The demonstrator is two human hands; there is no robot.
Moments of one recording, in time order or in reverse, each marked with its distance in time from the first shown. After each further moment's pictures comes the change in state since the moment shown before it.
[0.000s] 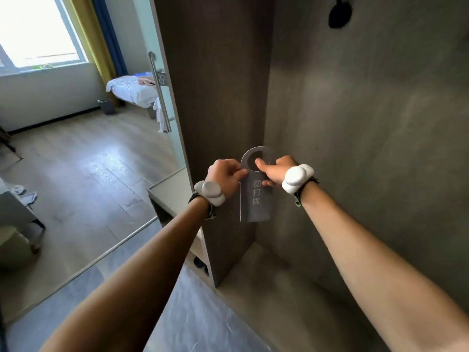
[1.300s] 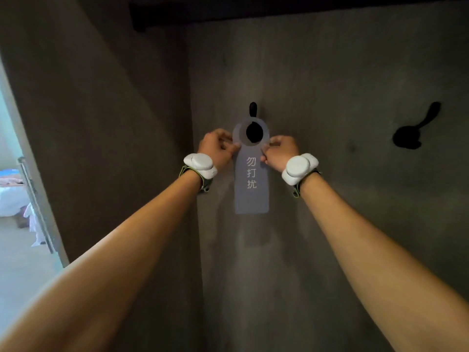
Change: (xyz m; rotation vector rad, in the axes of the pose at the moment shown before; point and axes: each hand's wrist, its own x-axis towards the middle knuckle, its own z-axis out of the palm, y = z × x) left_hand 0.345 0.181 -0.019 -0.341 -0.051 0.476; right_hand 0.152 -0.217 -0.176 -0.036 0.727 -0.466
